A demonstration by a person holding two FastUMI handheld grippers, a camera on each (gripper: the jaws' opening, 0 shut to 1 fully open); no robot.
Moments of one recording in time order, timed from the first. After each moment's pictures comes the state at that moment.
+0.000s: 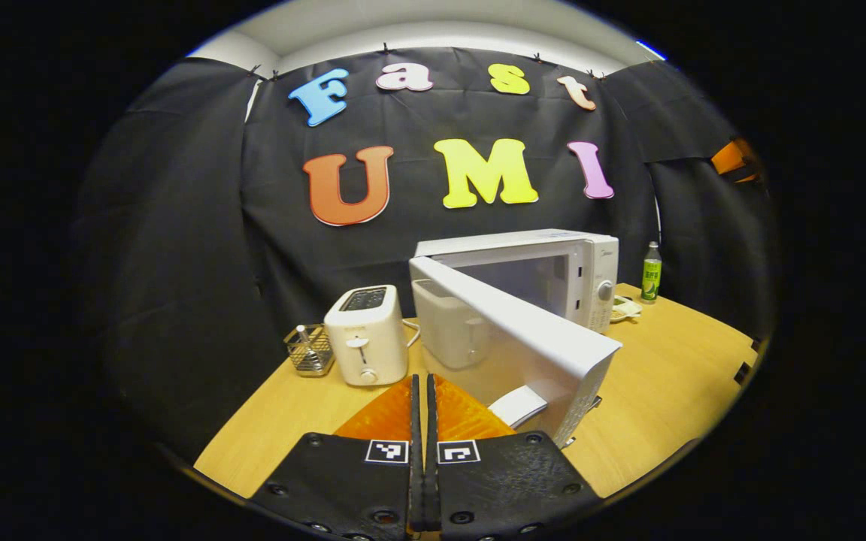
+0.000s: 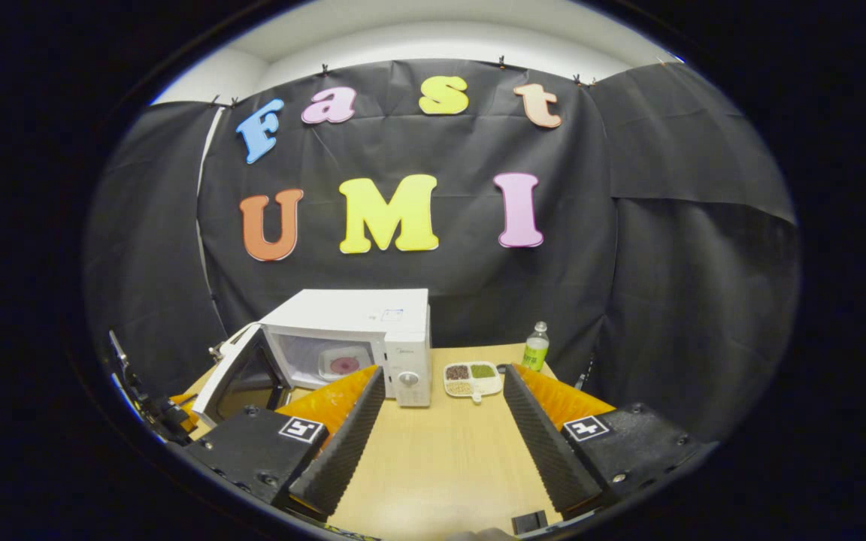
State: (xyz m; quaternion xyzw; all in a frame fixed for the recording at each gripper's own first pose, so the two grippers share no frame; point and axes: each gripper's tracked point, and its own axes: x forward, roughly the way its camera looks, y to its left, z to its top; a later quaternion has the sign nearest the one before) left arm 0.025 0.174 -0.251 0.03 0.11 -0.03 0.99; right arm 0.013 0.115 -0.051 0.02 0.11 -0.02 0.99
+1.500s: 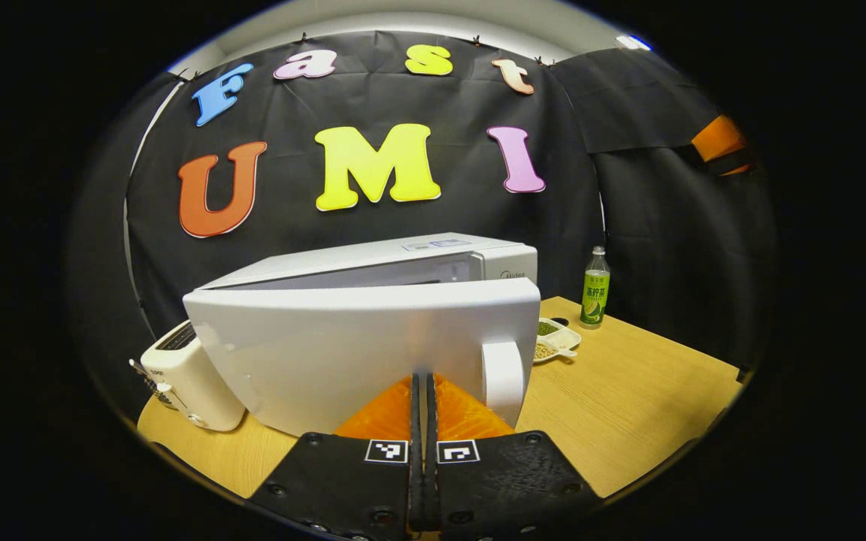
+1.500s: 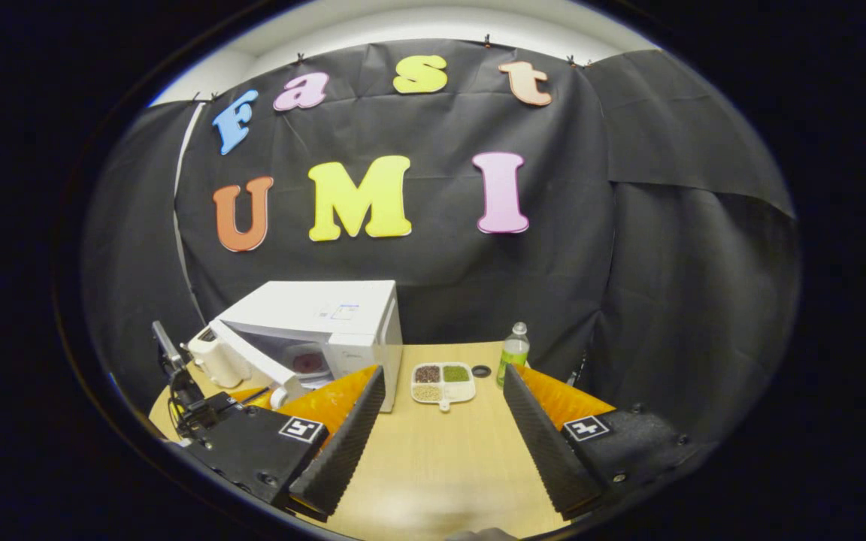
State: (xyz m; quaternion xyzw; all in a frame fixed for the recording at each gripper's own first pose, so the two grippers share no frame) left arm 0.168 -0.037 -0.255 0.03 0.10 -0.15 0.98; right arm 0.082 0.030 -0.063 0.02 0.14 -0.03 0.99
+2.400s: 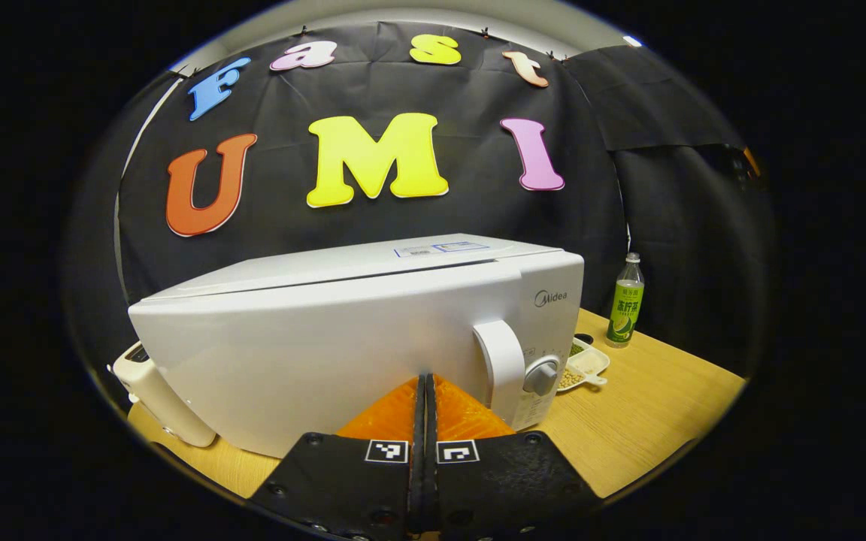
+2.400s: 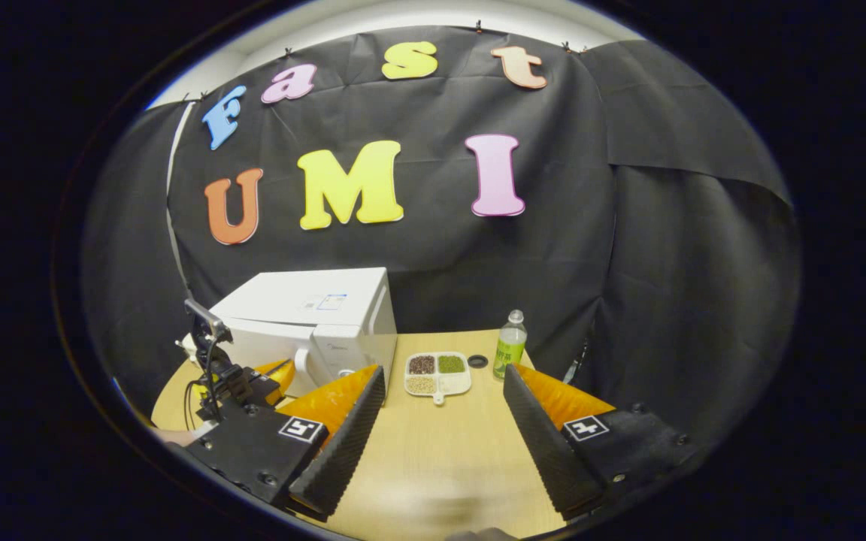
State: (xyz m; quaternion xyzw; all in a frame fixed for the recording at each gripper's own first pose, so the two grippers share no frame) left arm 0.244 -0.061 -0.255 0.02 0.10 -0.13 0.99; right arm 0.099 0.013 -0.076 0.03 0.17 -0.02 0.98
